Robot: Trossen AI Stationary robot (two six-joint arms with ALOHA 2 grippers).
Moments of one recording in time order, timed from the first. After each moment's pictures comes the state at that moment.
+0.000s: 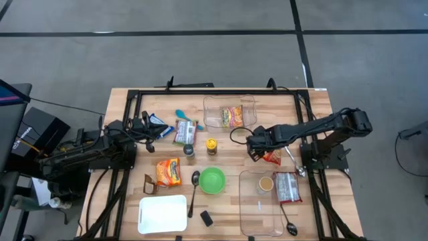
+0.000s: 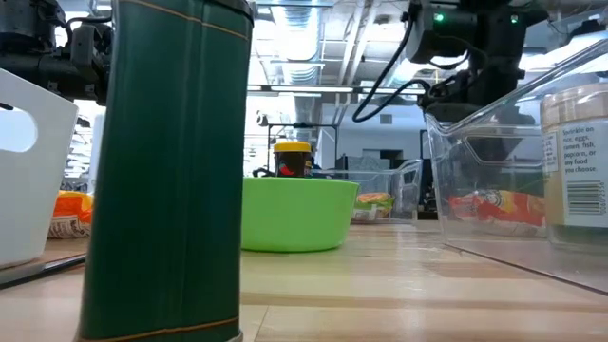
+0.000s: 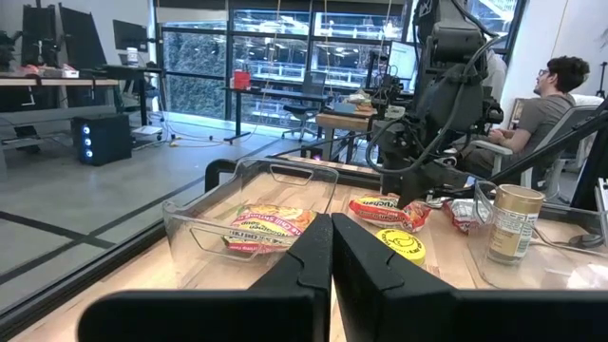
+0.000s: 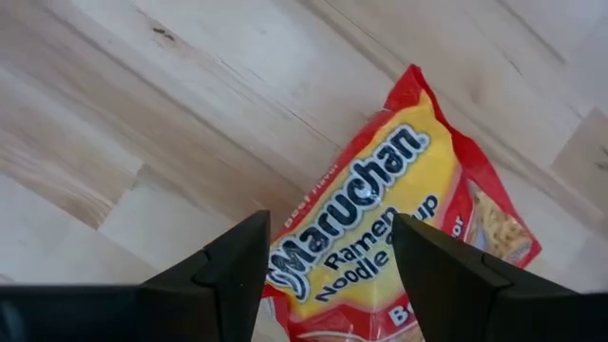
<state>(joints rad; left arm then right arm) 0.38 0.13 0.01 0.18 0.07 -0.09 0.06 1.49 0.92 -0.93 0.27 0.98</state>
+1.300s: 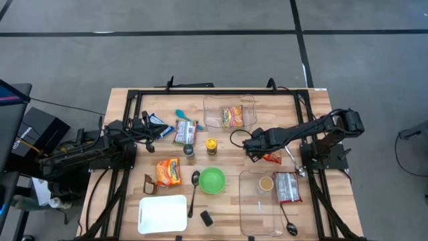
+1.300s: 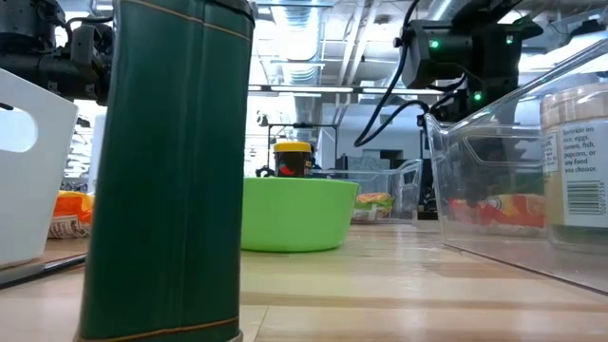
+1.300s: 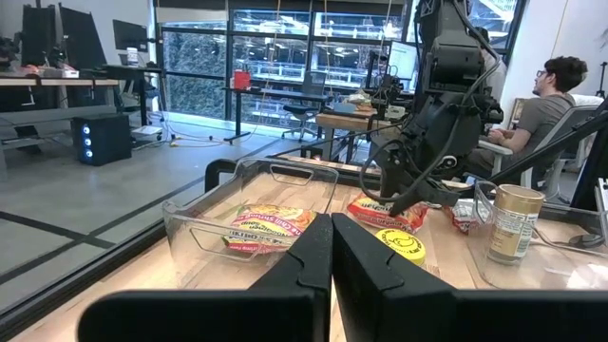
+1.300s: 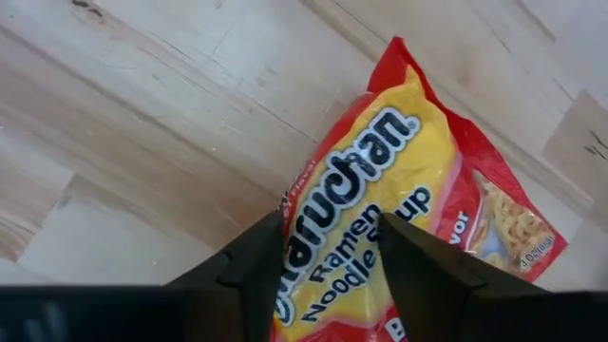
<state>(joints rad) 0.38 0.13 0.01 0.18 0.08 -0.09 0.07 1.59 0.91 -0.93 0.30 1.02</state>
